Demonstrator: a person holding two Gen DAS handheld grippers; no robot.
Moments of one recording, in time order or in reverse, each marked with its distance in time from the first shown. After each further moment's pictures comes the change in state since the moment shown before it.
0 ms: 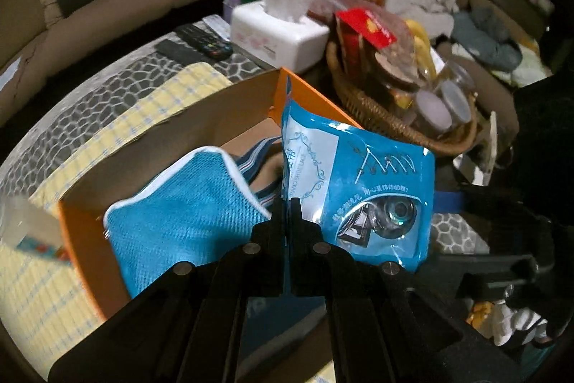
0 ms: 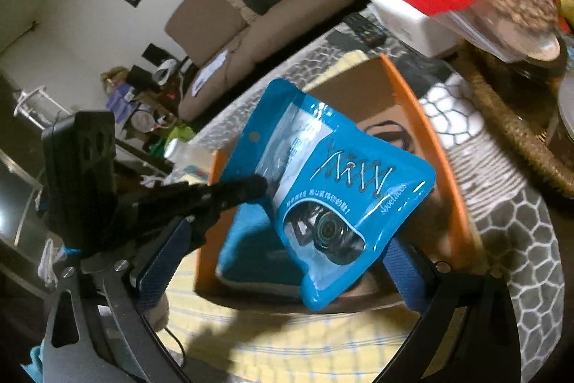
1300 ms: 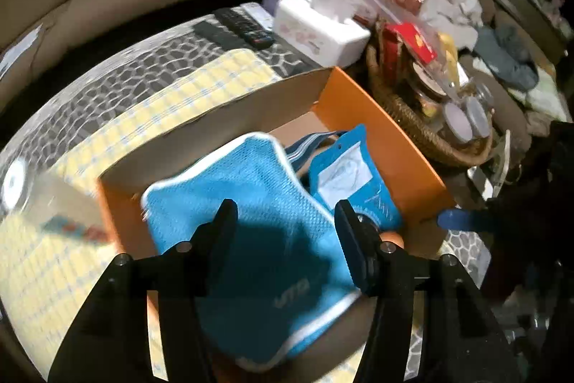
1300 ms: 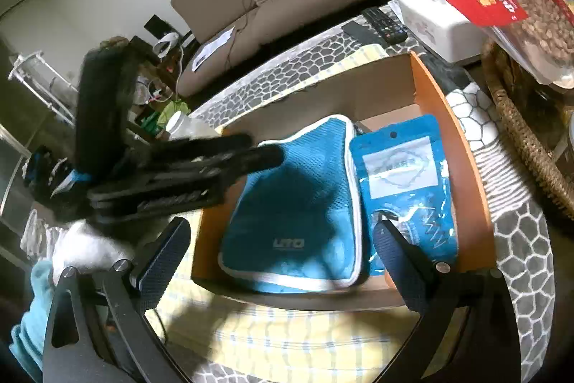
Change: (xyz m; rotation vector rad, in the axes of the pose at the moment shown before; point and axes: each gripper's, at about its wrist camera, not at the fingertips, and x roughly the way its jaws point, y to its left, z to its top) left arm -0.031 0.055 -0.012 -0.141 0.025 0.031; right arm 0.006 0.035 -0.007 -0.114 0.064 -0.058
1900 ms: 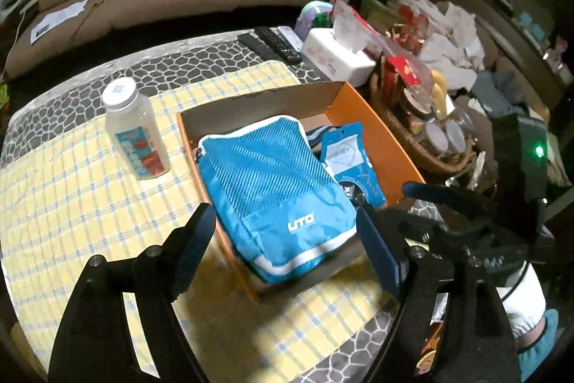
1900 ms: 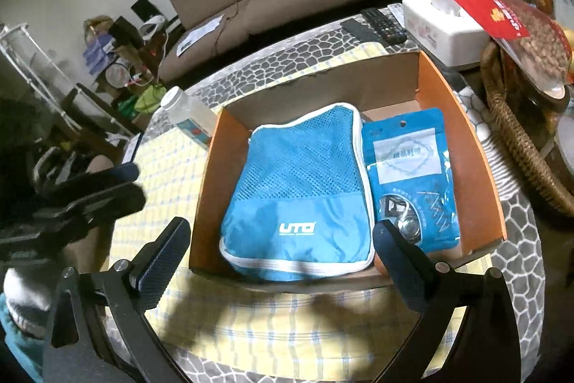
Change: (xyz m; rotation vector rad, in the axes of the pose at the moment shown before) left arm -0.099 0.024 -0.072 -0.135 -0.105 0.001; right arm 0.014 0.042 -0.016 -0.055 0.015 -0.140
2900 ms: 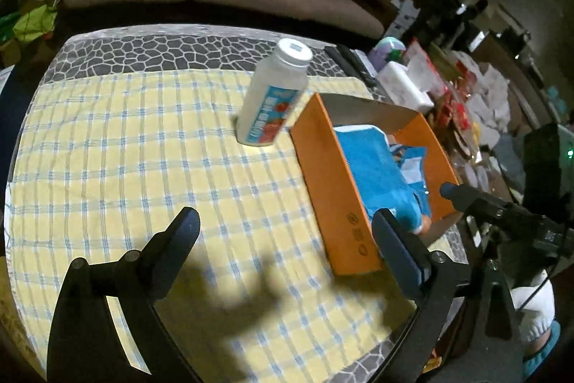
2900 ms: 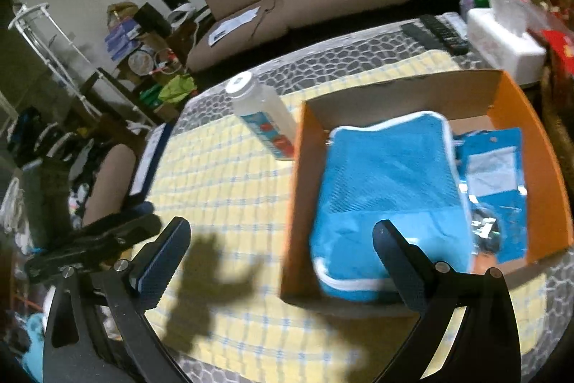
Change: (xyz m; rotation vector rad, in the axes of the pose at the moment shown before) left arm -0.029 0.151 -0.057 -0.253 -0.083 0.023; right arm 0.049 0.094 0.010 -0.061 0.014 0.091
